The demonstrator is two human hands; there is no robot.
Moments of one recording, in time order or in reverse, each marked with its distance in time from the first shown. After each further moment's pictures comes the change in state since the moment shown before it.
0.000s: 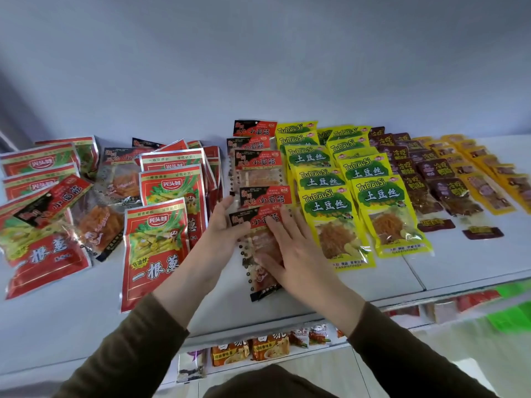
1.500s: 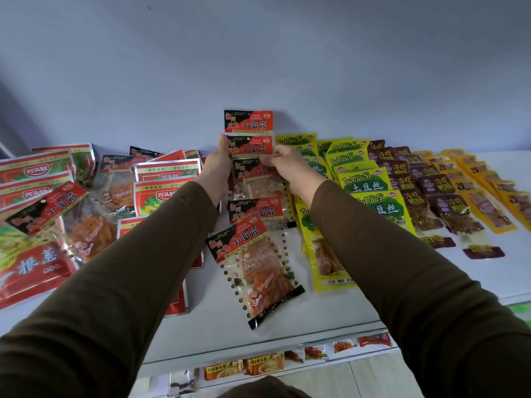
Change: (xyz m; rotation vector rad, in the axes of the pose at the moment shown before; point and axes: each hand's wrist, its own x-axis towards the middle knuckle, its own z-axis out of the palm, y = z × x) left_hand 0.174 0.067 -0.003 -0.234 0.256 -0.111; right_hand 0.206 0.044 -0.053 1.077 0.022 0.388
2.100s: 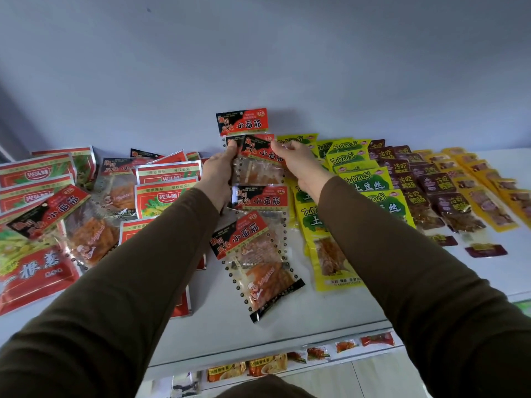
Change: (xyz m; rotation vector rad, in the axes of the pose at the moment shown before) left_hand 0.012 -0.011 -0.004 -0.148 -0.076 -0.010; right_hand 0.010 0.002 -0.015 0.031 0.085 -0.027
